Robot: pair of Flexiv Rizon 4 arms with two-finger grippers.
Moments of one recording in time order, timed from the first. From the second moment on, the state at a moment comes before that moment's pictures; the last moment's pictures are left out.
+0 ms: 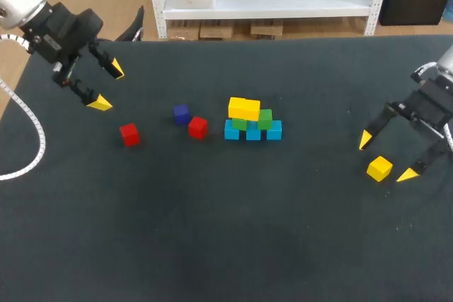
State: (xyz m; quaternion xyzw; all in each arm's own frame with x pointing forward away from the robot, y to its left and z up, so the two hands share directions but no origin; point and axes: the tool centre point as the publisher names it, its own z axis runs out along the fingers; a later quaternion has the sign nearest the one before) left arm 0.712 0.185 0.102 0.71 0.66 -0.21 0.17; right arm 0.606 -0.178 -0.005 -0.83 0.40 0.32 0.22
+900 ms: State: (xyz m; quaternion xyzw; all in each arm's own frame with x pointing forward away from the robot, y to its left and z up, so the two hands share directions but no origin) left arm 0.712 0.185 0.102 0.71 0.66 -0.21 0.17; right arm 0.633 -0.162 0.035 -0.73 0.54 0.34 0.25
